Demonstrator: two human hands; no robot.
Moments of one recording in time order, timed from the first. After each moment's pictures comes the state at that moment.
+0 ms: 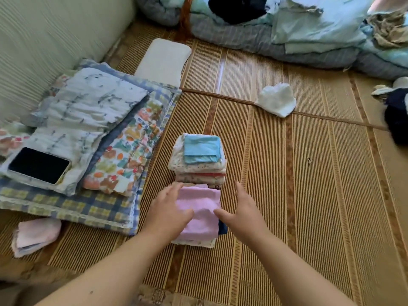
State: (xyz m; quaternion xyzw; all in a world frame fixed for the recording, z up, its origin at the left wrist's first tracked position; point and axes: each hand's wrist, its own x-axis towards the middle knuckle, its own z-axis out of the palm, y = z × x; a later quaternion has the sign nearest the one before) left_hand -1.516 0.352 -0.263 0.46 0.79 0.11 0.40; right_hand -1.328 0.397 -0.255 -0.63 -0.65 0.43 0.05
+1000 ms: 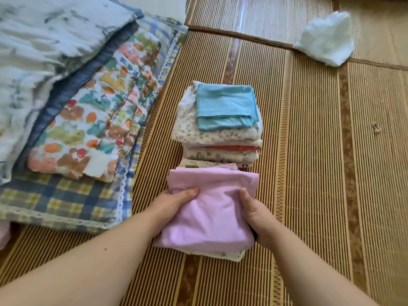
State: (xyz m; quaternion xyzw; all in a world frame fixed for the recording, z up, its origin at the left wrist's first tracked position) left_hand -1.569 0.383 -0.484 0.15 0.71 0.20 0.66; right_hand -1.348 0.419 -0.488 -0.58 -0.33 0.74 0.10
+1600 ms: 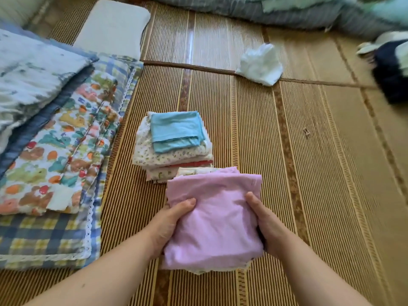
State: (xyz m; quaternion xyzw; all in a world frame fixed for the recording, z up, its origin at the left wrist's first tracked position) left_hand -1.498 0.389 -0.422 0.14 0.56 0.31 0.76; right_hand -1.276 0.415 -0.398 -0.57 -0.22 0.76 0.23
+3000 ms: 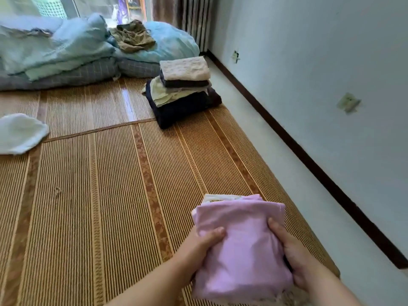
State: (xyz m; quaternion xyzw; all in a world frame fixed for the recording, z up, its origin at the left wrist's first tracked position) left_hand -0.663 0.410 -0.305 0.38 0.37 0.20 0.82; right_hand -0.458 0.336 -0.286 -0.62 -0.09 0.63 0.47
